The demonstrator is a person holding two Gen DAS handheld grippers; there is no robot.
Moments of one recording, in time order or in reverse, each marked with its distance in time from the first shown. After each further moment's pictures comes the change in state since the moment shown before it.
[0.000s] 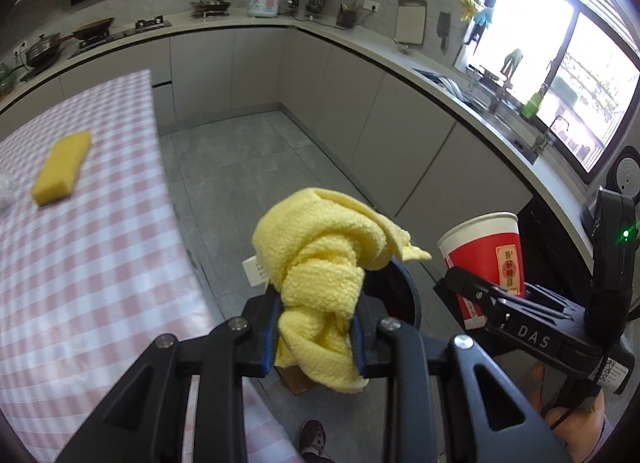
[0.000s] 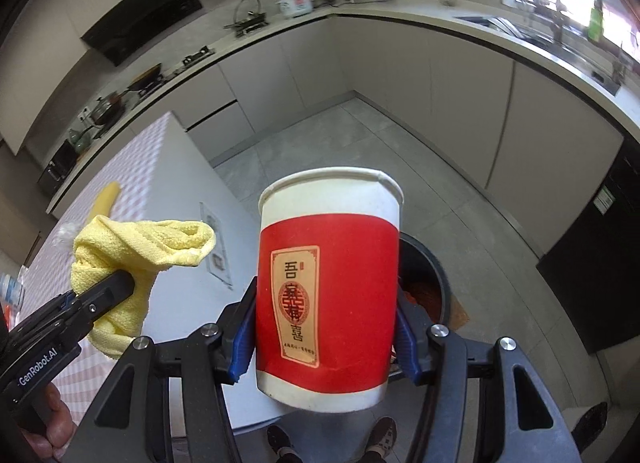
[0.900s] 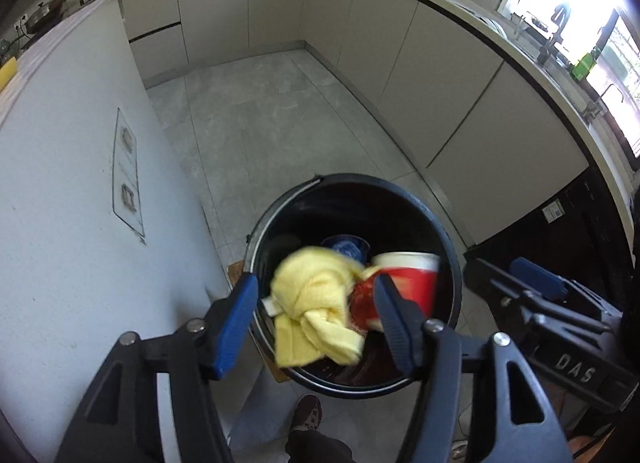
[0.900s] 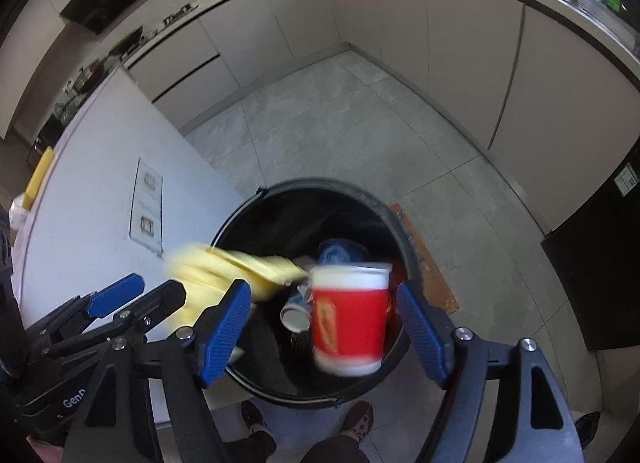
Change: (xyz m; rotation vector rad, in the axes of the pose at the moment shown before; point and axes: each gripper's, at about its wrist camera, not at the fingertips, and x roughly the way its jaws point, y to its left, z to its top) left arm 0.126 -0.044 -0.027 -0.058 0.183 0.128; right arm 0.117 -0.079 -0.004 -0.012 0.143 0.010
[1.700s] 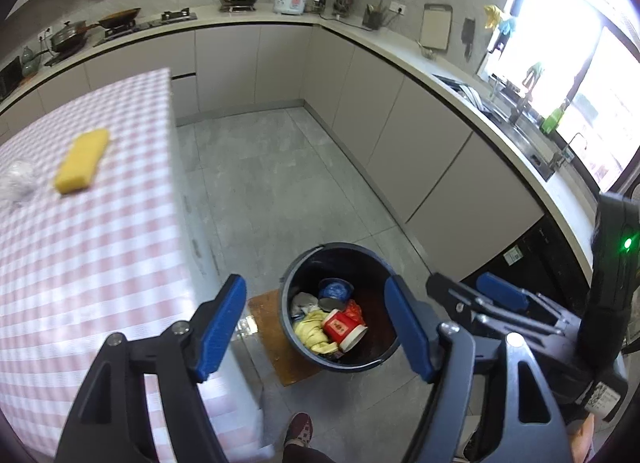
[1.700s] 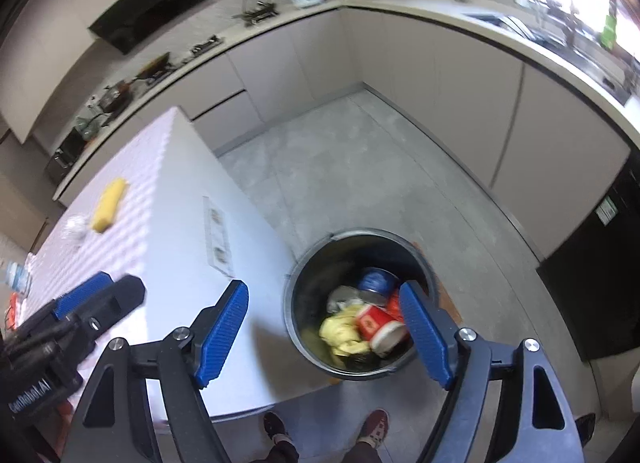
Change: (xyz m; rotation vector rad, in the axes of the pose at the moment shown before) left arm -0.168 0.041 0.010 -0.049 -0.180 -0.045; right arm -0.142 0.091 0.008 -0.054 -0.114 0.036
